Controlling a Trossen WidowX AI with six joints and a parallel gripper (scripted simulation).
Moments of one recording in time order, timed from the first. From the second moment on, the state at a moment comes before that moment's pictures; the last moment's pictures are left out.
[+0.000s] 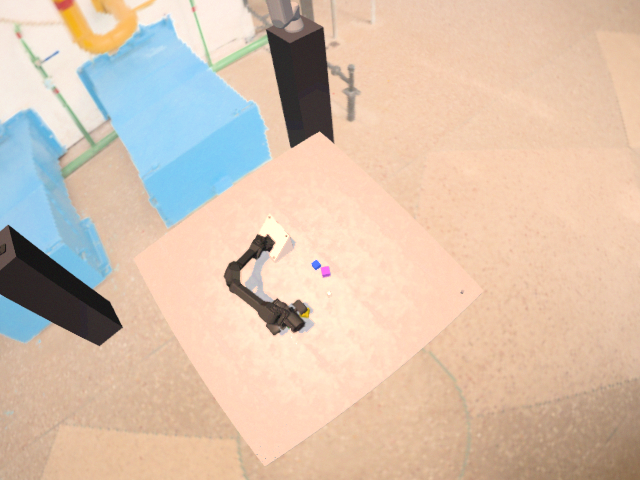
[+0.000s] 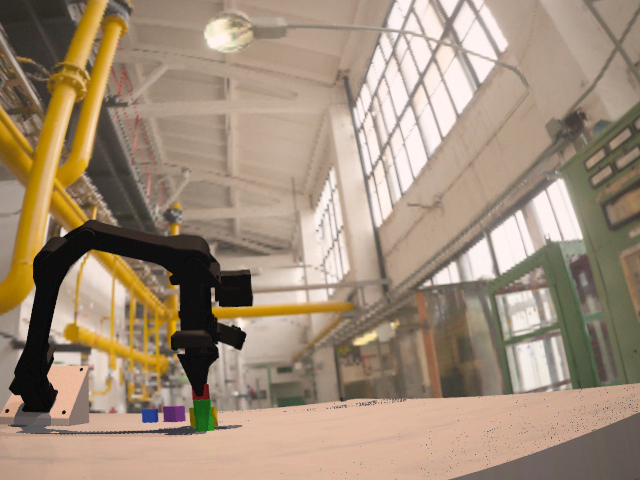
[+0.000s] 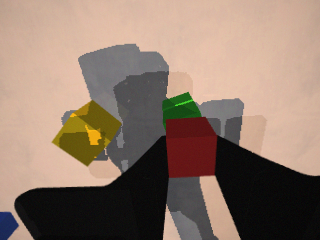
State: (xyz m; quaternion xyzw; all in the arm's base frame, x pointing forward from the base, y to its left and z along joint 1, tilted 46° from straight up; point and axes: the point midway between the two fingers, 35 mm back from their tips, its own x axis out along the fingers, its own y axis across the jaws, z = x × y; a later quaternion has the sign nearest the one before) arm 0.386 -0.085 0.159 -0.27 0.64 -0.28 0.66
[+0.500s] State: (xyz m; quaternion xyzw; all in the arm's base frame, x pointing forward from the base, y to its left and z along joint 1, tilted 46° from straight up) arm 0.386 -0.085 0.158 -0.27 0.64 -0.28 0.66
